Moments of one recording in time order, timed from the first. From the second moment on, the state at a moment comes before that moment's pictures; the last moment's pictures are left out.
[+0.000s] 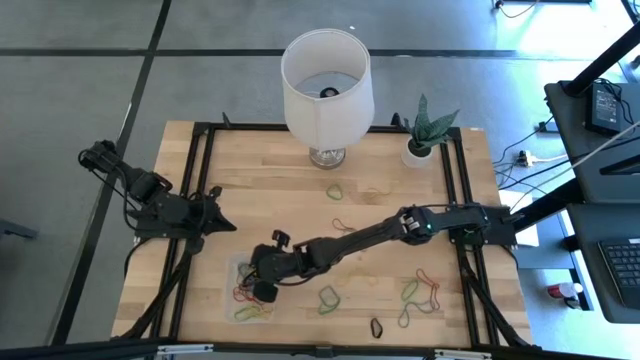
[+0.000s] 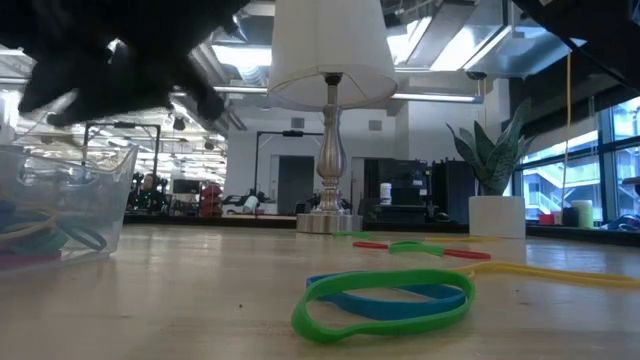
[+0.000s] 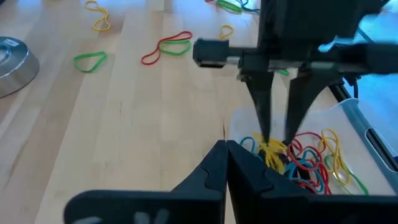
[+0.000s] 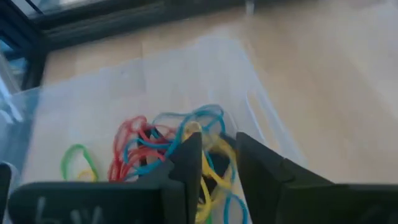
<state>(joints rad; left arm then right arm) -0.56 0.41 0.52 -0.70 -0.32 -0.35 0.31 2.57 2.34 -0.46 0.31 0.44</state>
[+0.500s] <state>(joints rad) -0.55 0.57 0.52 -0.59 -0.28 -0.33 0.33 2.54 2.36 -0.59 0.32 0.51</state>
